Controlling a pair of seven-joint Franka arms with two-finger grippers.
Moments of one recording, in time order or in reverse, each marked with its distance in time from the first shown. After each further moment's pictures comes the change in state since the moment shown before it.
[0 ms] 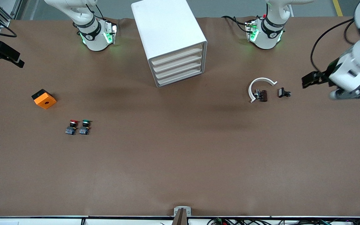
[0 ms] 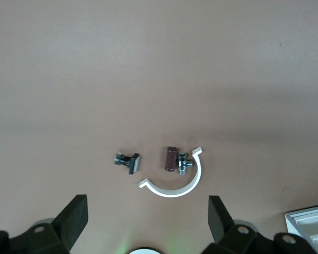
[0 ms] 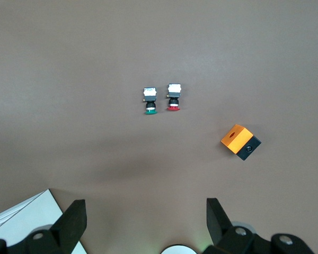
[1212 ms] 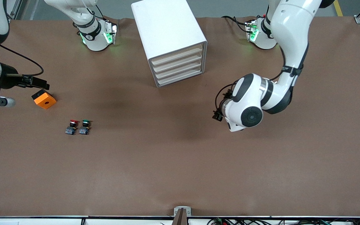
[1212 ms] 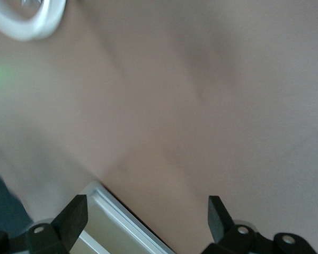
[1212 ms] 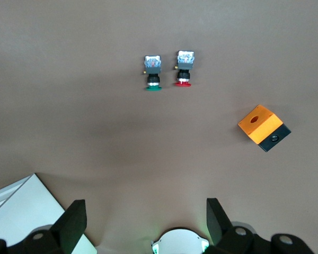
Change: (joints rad) left arm -0.375 0.576 -0.026 0.184 -0.349 0.125 -1.456; right arm 0.013 0.240 0.014 -0.003 0.011 -0.006 0.000
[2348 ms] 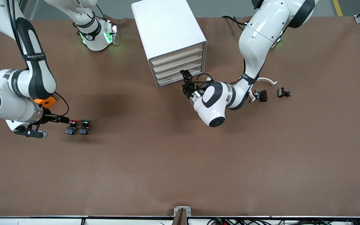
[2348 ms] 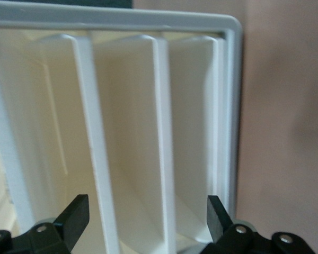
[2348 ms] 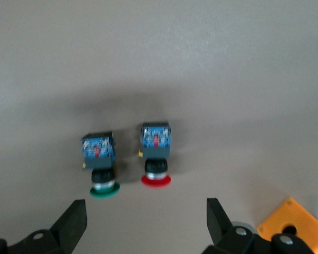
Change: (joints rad) left arm -0.140 0.183 -0.001 0.030 -0.540 -0.189 -0.631; right arm -0.059 0.261 -0.015 -0.328 -0.063 0.743 0.001
